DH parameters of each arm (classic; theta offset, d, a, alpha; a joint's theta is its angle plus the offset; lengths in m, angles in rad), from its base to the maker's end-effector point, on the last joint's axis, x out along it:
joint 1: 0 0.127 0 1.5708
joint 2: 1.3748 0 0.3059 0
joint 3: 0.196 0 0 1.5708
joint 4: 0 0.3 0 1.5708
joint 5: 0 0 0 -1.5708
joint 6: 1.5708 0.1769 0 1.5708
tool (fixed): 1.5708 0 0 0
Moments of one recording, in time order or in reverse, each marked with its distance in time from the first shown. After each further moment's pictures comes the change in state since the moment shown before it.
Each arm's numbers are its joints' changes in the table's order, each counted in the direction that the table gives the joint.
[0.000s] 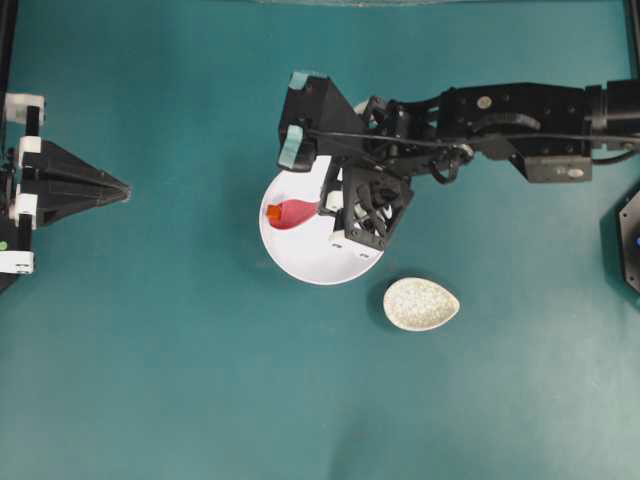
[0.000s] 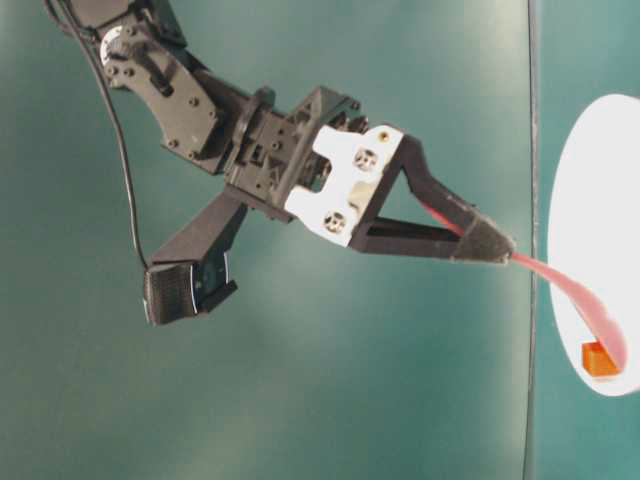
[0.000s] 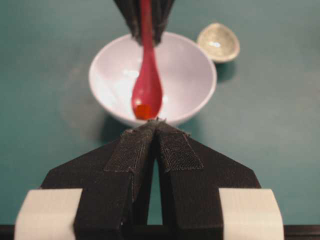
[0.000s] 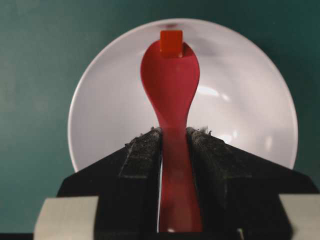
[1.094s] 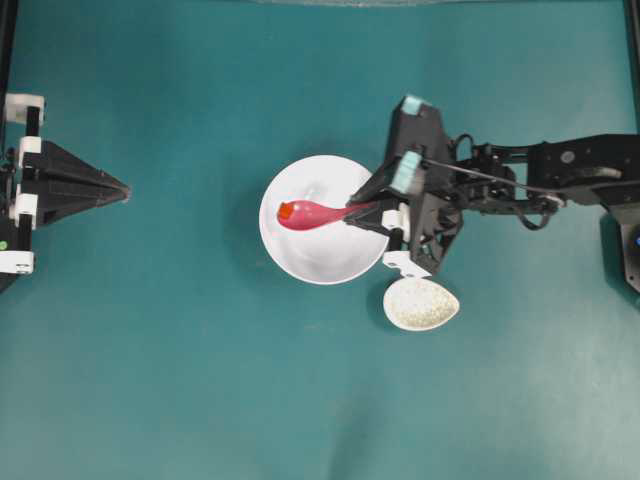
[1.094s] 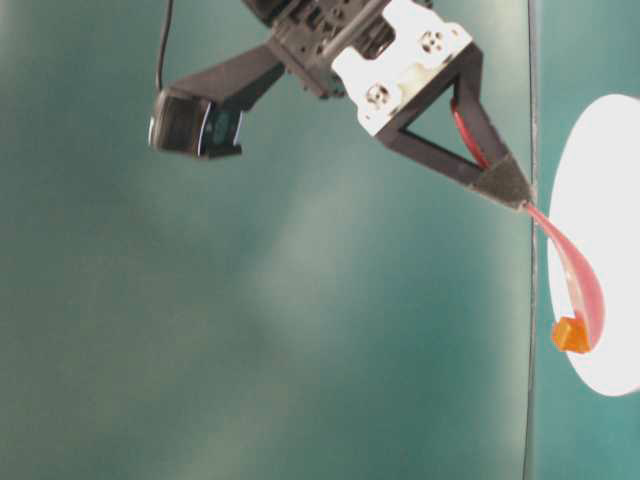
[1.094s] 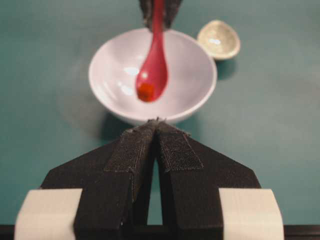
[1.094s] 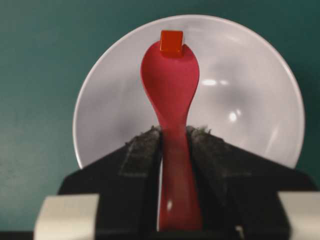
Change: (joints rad) left arm 0.000 0.000 0.000 0.000 0.009 -0.009; right arm 0.060 0.167 -0.431 0.000 -0.635 0.037
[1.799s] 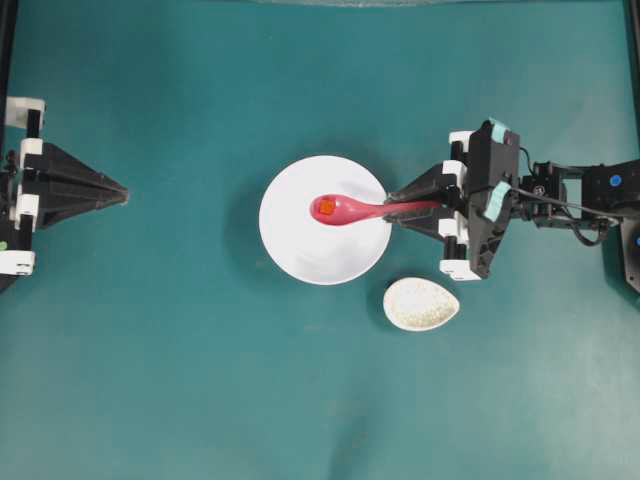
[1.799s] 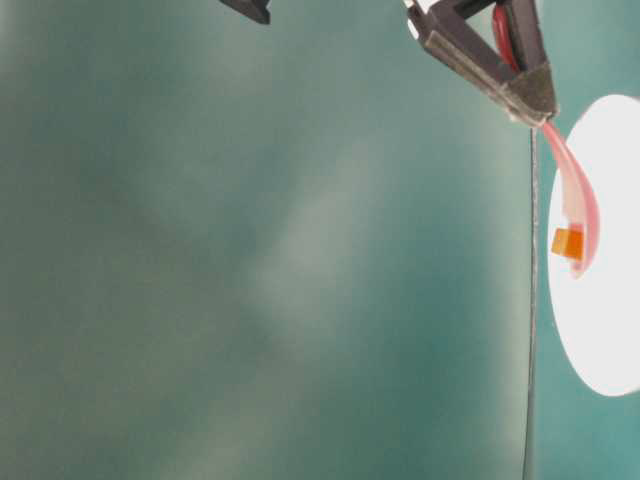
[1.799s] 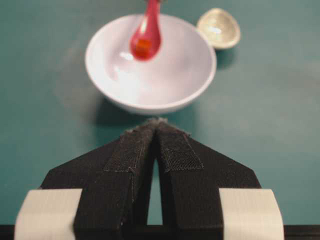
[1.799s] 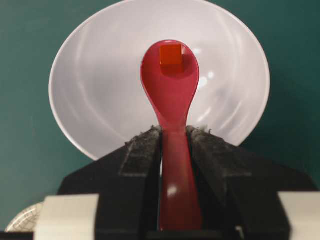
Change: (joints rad) left arm 0.000 0.000 0.000 -0.002 0.037 -0.038; right arm 0.002 0.046 -0.282 -0.089 -0.422 -0.048
